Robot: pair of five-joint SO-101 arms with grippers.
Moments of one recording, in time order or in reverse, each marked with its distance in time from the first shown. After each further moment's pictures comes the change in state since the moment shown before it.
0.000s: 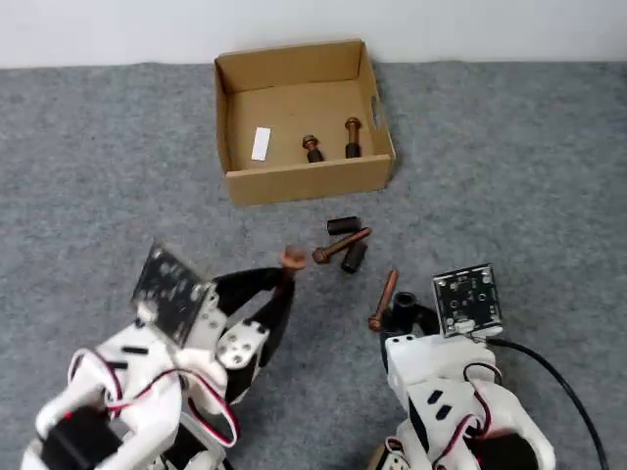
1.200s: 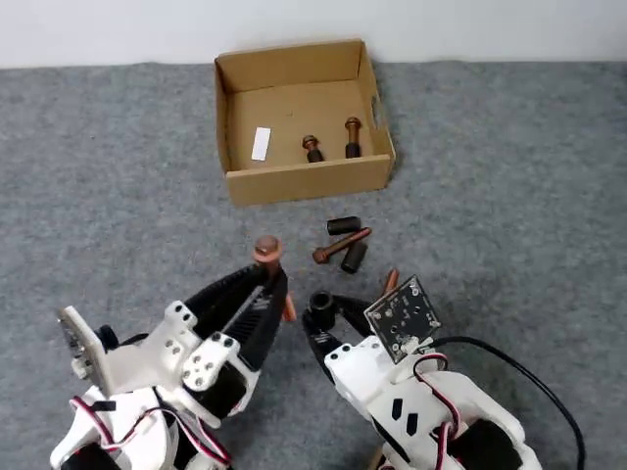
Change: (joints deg) left arm 1.3 -25.0 20.8 -21.1 16.9; right arm -24.0 0.1 6.0 -19.8 0.0
